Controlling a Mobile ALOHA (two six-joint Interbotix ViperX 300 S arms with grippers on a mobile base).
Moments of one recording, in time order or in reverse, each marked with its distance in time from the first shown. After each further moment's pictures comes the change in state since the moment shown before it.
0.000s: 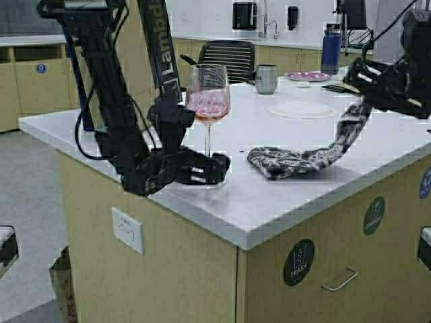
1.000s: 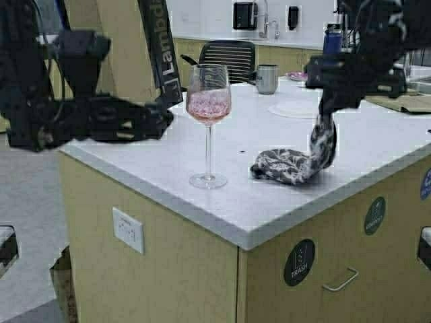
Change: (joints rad) left arm -0.003 -0.626 0.811 -0.055 -0.206 0.002; right arm 0.236 -0.423 0.140 -0.176 0.641 -0.181
